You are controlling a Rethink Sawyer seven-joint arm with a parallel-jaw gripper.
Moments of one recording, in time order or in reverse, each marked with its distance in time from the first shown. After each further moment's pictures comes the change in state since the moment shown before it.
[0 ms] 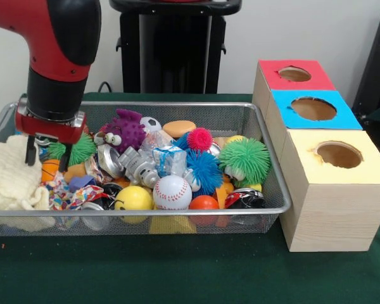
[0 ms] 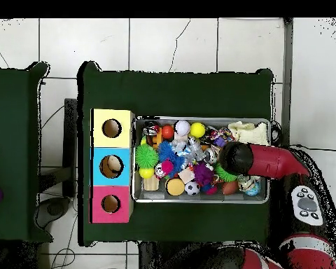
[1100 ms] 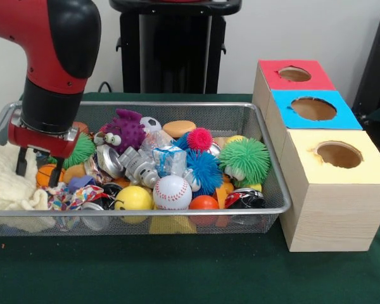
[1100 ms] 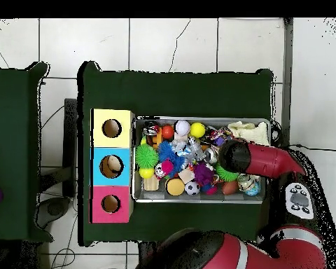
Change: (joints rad) arm 0.049 0.068 -0.091 -0.041 0.087 -0.131 0.000
